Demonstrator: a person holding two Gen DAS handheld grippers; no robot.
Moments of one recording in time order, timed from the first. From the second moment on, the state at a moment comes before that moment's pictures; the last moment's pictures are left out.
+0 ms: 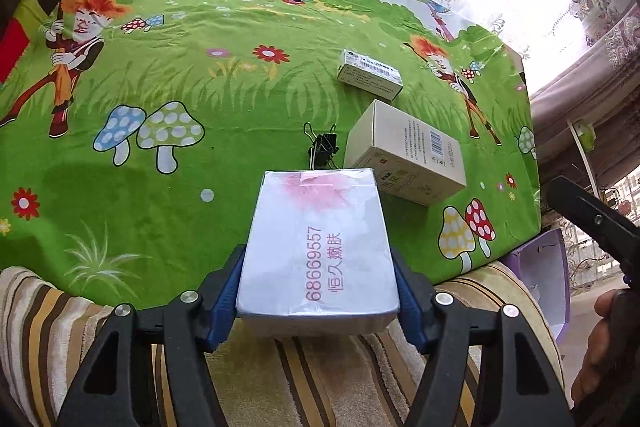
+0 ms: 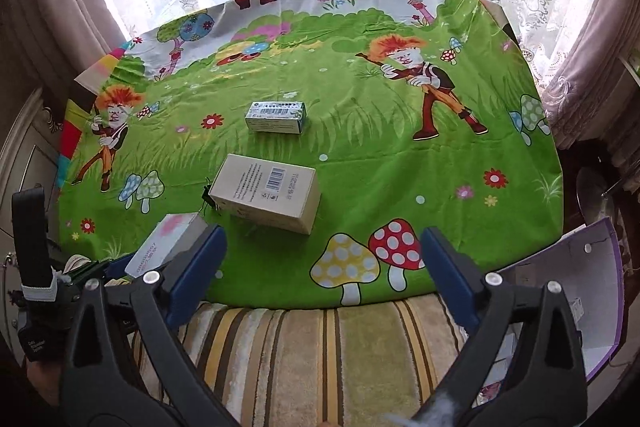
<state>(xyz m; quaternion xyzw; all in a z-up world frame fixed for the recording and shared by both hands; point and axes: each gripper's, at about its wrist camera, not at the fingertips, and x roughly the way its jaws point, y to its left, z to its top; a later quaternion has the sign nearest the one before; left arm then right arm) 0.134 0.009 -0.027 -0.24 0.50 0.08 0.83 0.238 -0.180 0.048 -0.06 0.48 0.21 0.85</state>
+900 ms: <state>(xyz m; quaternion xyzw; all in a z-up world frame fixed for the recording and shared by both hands) 0.131 0.036 -0.042 -0.31 0.47 0.08 0.82 0.277 -0.074 -0.021 -0.09 0.52 0.13 0.84</state>
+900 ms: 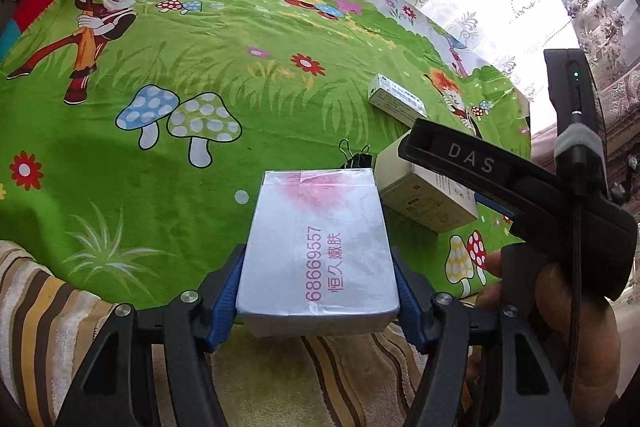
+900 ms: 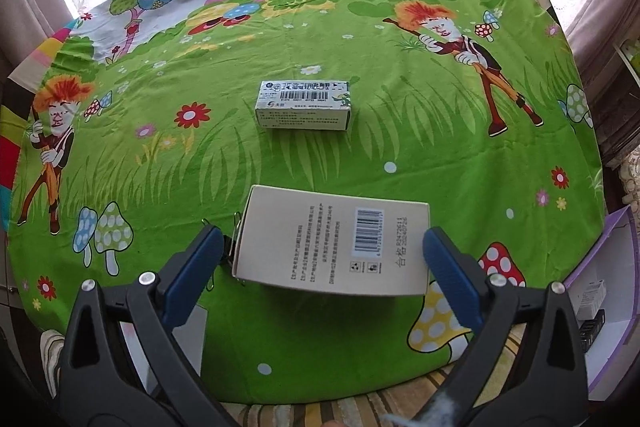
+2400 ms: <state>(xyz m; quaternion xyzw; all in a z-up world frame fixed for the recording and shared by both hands) 0.129 -0.015 0.001 -0.22 0.43 0.05 0.88 0.218 -0.164 0.043 -0.09 0.40 0.14 0.90</state>
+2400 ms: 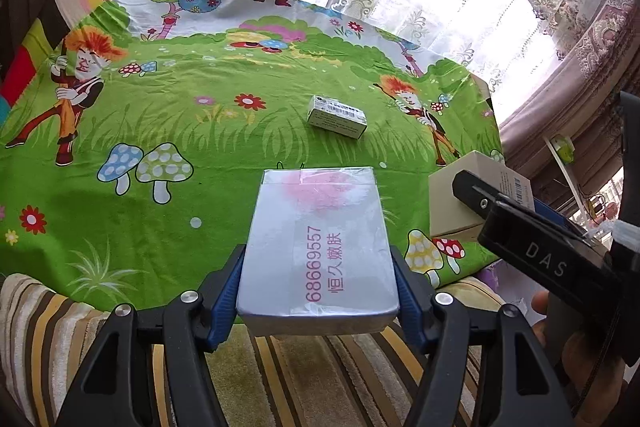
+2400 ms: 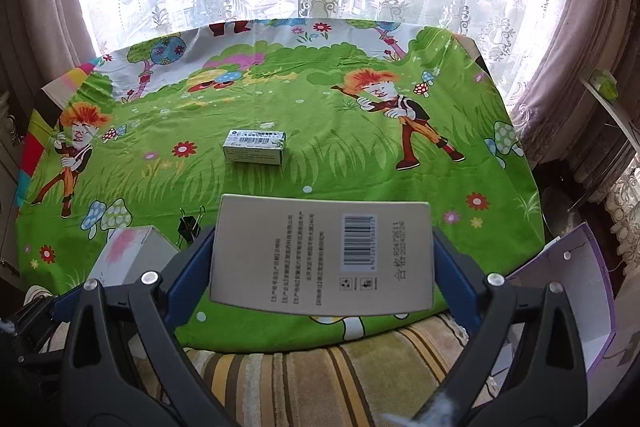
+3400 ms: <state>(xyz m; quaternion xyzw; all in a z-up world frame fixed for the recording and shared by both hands) 0.144 -0.171 0.039 -0.10 0.46 -0.09 0.88 0.170 -0.367 0.059 -0.03 0.40 0.07 0.91</state>
